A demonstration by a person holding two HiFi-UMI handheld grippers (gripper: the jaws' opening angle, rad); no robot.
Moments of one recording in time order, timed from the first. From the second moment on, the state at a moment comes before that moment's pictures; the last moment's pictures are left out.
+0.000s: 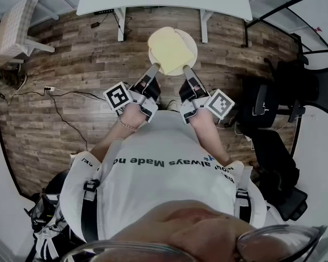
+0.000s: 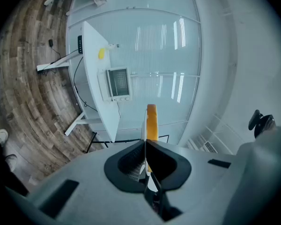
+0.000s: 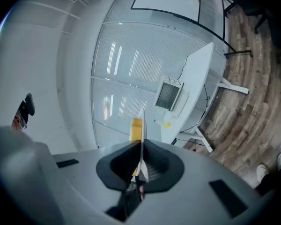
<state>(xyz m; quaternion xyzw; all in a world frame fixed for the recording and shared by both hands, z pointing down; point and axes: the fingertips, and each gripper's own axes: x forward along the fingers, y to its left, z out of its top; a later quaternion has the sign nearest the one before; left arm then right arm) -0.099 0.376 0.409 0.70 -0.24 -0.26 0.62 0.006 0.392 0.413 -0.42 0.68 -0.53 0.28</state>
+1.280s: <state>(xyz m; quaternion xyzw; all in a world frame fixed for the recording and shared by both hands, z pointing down) -0.116 0.321 0.414 0.71 -0.24 -0.25 0.61 -0.010 0.337 0.417 -0.43 0.68 -0.52 0.29</state>
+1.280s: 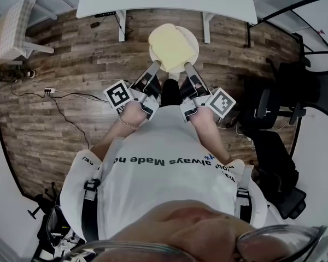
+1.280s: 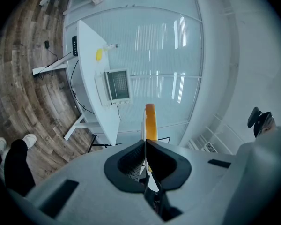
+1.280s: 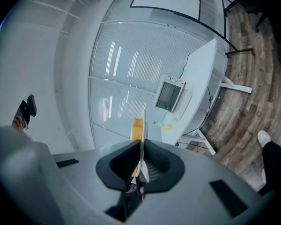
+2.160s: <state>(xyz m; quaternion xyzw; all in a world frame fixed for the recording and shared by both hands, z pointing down) -0.043 0.151 0.413 0.71 -0.27 -0.25 0.60 0.061 0.161 0.421 -0.40 0.68 -0.54 0.29</state>
